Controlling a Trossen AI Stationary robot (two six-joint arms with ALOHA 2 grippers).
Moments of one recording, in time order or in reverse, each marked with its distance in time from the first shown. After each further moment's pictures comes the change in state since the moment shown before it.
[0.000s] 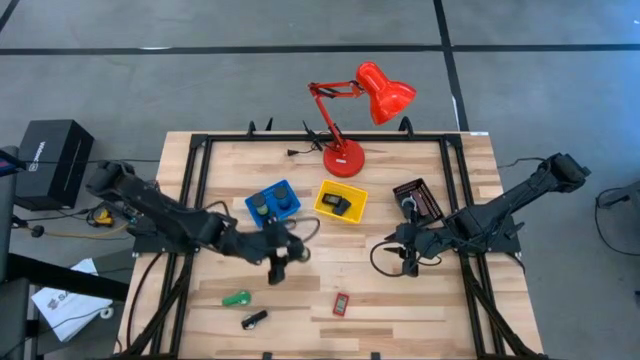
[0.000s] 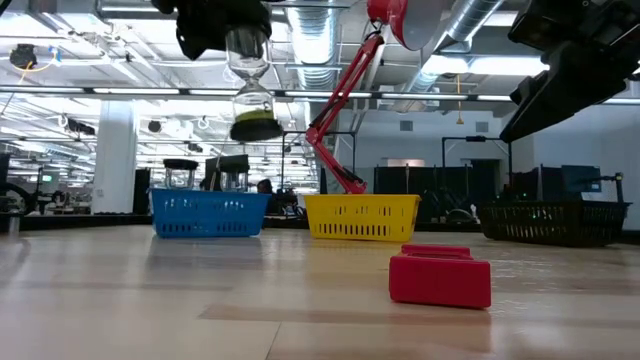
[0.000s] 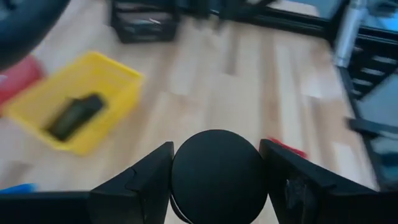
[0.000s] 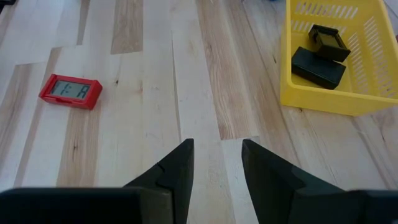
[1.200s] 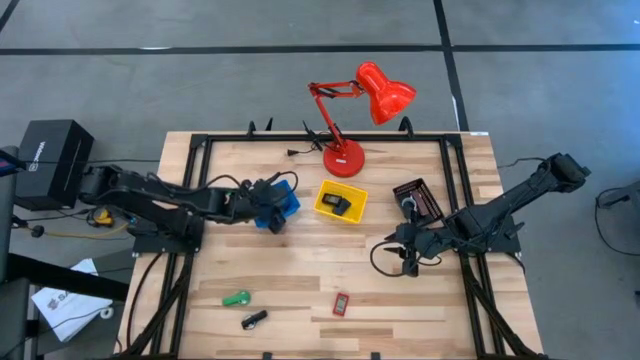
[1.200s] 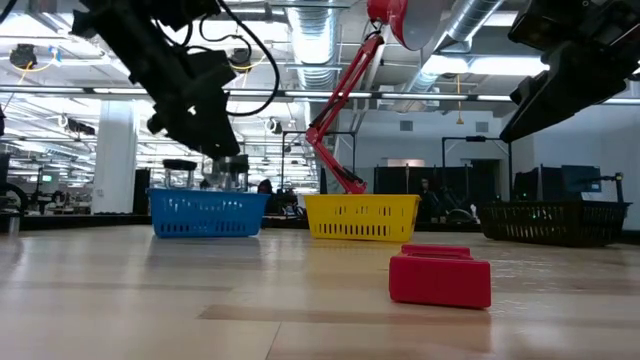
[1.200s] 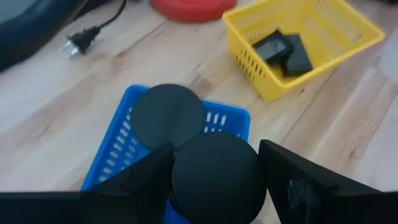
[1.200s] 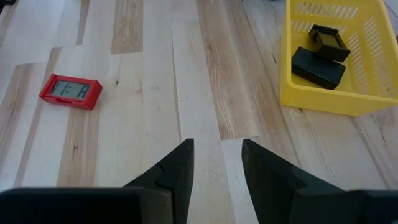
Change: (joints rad) left arm 0.368 -0.083 -0.230 -0.123 -0.068 -0.199; right arm 0.000 0.000 0.000 0.000 0.000 0.000
